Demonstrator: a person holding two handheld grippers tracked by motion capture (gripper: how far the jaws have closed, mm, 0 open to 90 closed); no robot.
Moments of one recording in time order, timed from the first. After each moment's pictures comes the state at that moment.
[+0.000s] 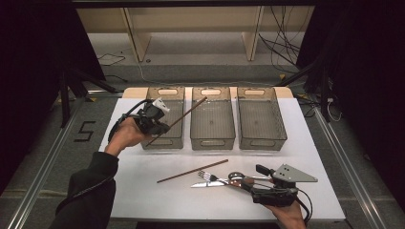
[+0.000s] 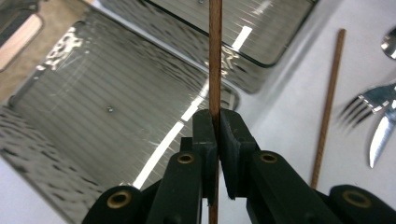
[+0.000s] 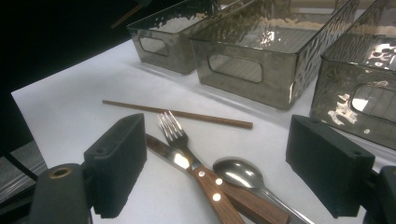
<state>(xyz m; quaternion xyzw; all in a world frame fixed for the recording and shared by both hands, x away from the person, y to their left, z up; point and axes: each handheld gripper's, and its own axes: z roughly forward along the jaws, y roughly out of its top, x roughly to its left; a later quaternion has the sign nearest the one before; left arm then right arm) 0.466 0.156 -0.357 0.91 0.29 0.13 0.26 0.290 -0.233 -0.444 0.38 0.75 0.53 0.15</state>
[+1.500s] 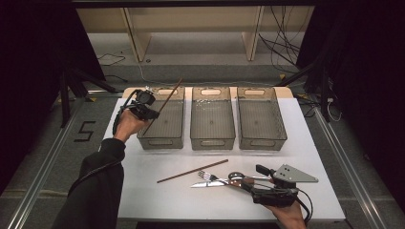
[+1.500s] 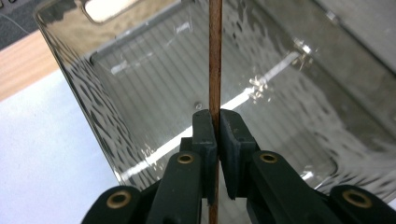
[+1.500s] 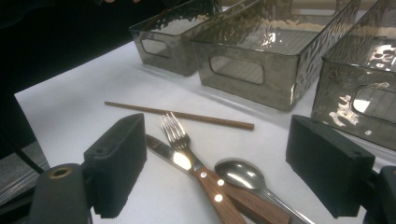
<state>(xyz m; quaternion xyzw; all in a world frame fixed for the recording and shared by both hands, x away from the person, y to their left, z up) 0.530 0.186 -0.391 0.84 0.45 0.17 0.24 0.289 -0.234 -0.443 0.38 0.74 0.53 0.15</state>
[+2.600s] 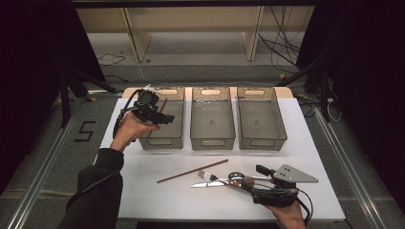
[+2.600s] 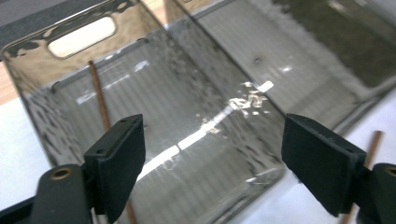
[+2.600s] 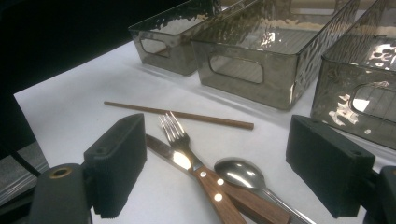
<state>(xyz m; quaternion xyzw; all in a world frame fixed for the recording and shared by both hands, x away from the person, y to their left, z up) 0.486 0.163 -0.352 0.82 0.43 0.15 0.34 0.288 -0.234 -0.443 0.38 0.74 0.53 0.15</state>
